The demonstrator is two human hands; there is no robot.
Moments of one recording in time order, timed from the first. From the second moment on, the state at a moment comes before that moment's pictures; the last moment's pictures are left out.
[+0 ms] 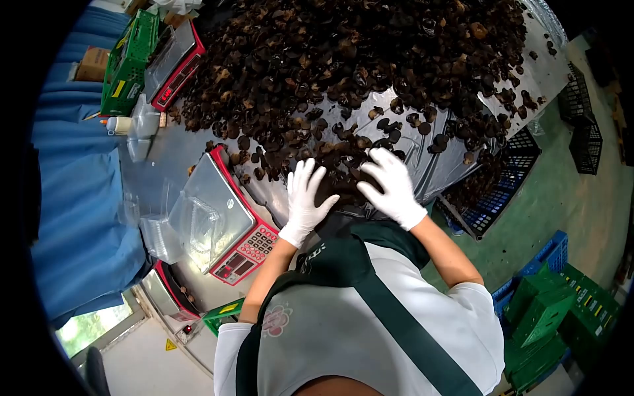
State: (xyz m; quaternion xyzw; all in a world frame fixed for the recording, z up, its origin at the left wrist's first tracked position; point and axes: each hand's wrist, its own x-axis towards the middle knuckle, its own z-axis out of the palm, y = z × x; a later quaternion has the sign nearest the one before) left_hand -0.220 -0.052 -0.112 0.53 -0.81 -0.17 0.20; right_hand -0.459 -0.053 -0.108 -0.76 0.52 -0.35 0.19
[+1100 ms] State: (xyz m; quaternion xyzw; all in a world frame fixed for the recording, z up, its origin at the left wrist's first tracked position) left_hand -0.233 -0.141 -0.121 0.51 -0.77 -0.36 0.16; right_hand -0.433 -0.142 -0.113 -0.78 0.52 -0.14 0.32
